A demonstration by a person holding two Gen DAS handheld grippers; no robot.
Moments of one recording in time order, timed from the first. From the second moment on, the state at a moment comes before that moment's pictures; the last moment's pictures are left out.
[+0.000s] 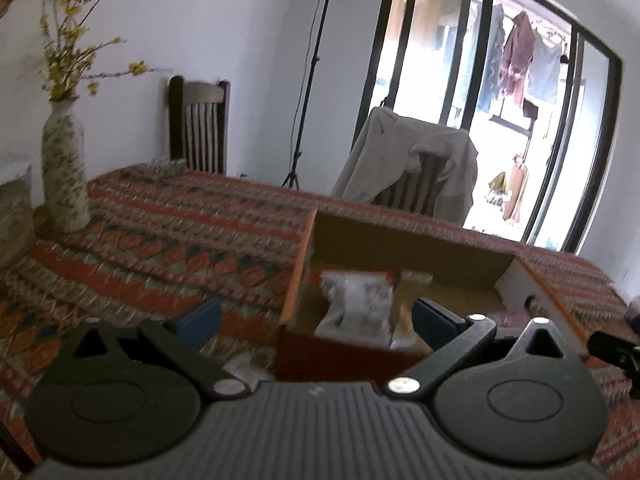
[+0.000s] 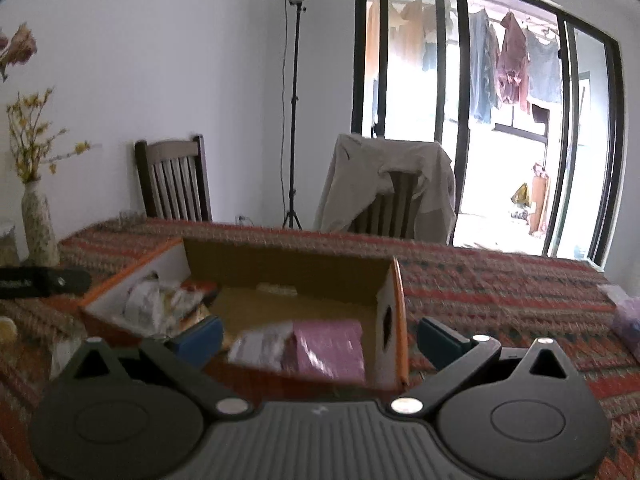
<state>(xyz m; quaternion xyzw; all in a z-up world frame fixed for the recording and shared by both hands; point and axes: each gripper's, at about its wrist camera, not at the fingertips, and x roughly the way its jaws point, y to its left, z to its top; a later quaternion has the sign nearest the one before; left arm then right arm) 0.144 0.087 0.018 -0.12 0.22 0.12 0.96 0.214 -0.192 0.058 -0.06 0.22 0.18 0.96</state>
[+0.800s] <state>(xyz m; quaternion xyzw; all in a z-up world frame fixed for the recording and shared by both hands) 0.043 0.073 -0.008 -0.11 0.26 0.09 0.95 0.140 -0.244 0.013 -0.03 0.32 0.13 0.94</state>
